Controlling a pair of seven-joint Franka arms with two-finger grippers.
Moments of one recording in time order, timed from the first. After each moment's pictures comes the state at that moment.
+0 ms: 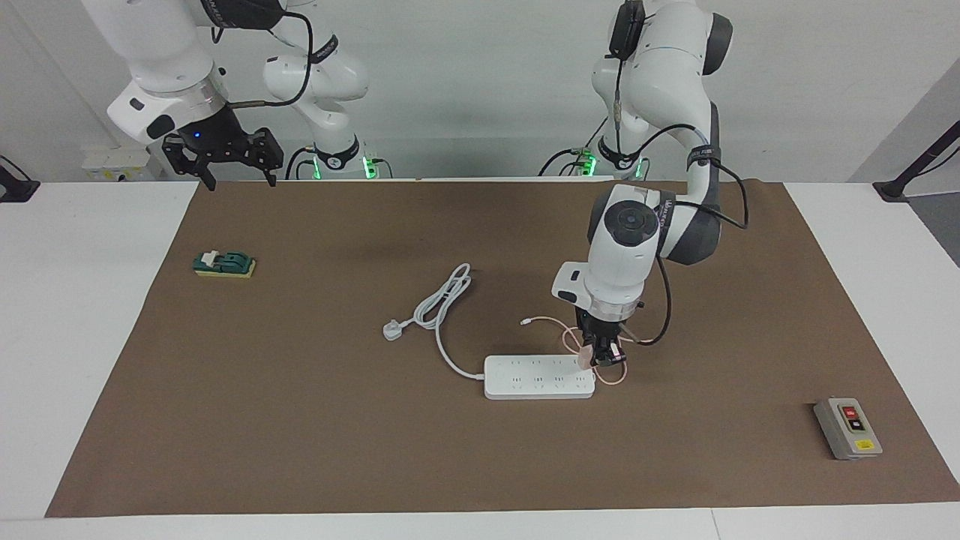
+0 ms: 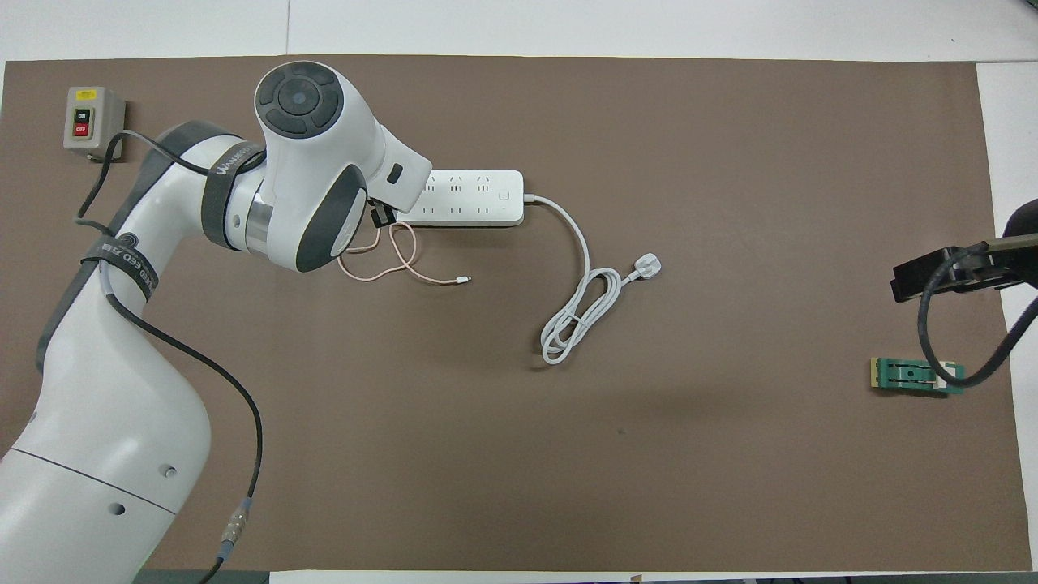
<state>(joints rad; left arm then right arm) -0.39 0.53 -0.04 -1.50 0.10 2.11 0.87 -0.02 -0.04 0.04 -1.60 -0.03 1.45 -0.07</state>
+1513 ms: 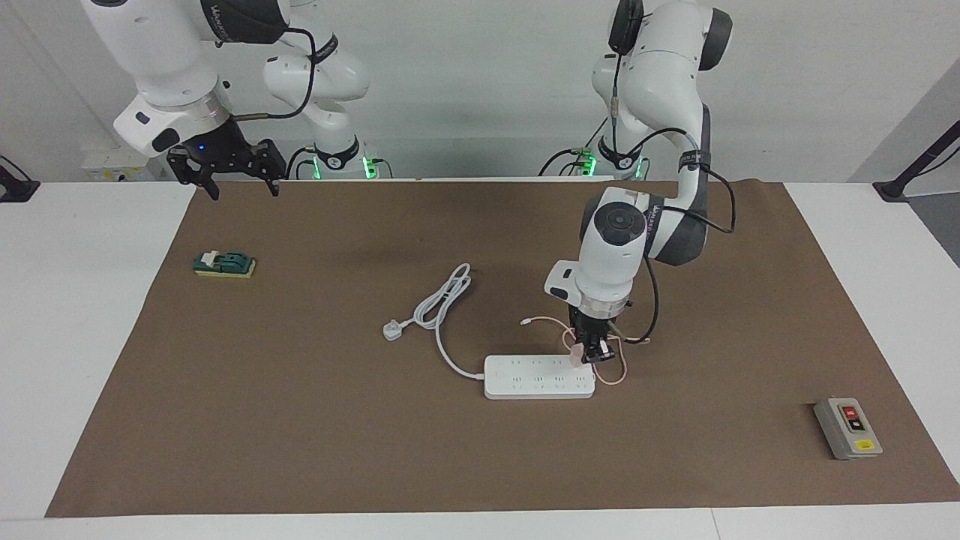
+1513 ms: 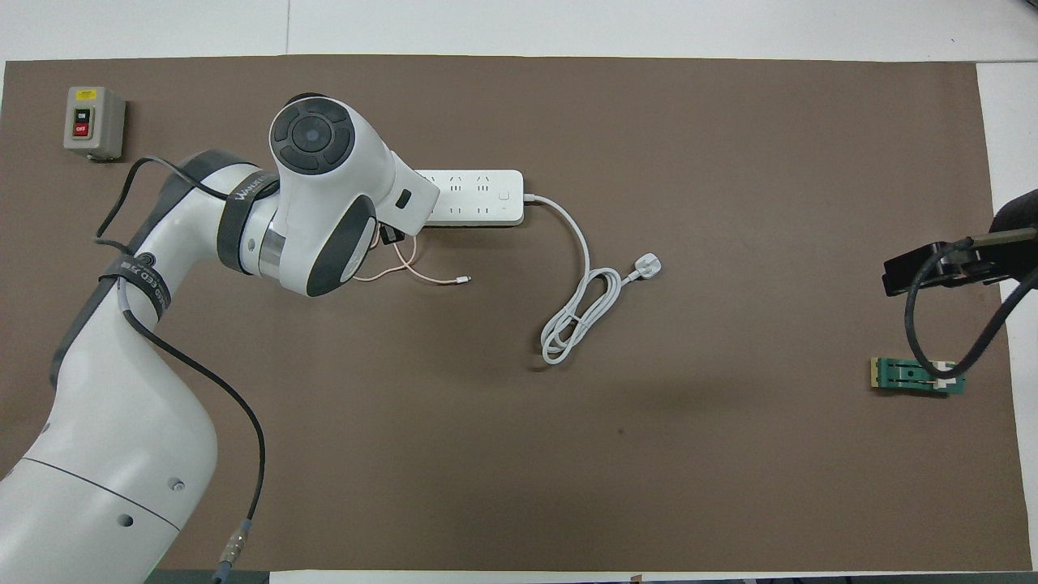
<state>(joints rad) -0.40 0.48 -0.04 -1.61 0.10 2.20 0.90 -0.02 -0.04 0.04 -1.61 -0.03 1.48 -0.07</state>
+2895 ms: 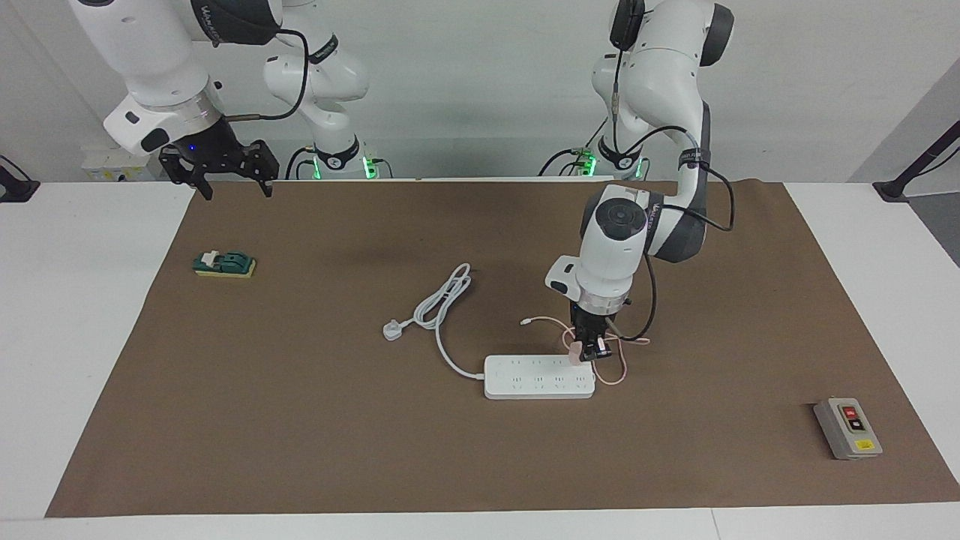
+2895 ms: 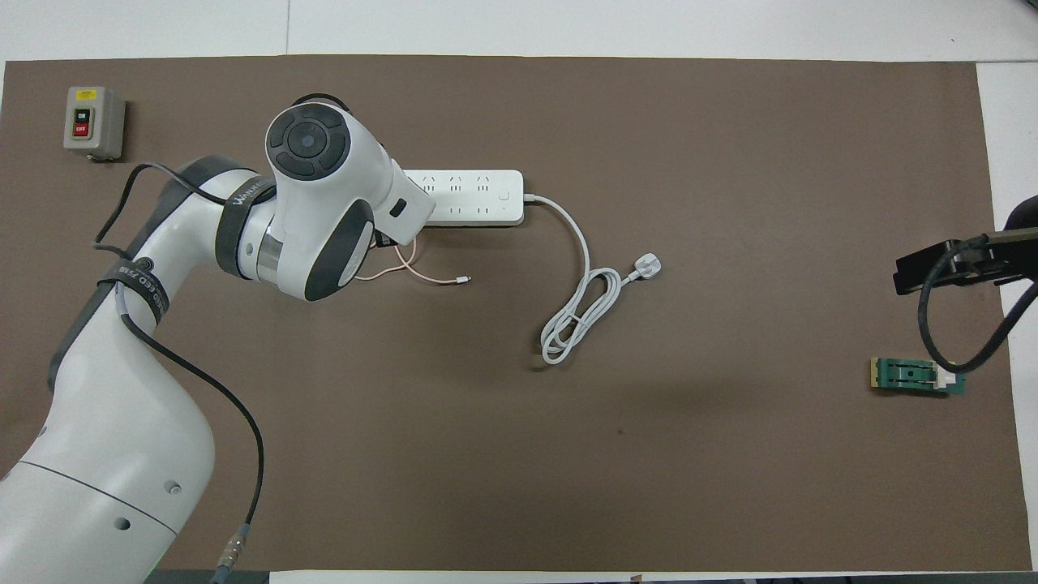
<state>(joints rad) -0.40 0.48 -0.04 -1.63 0.09 2.22 1.04 -0.04 -0.04 0.04 -1.61 -0.03 1.48 -0.06</state>
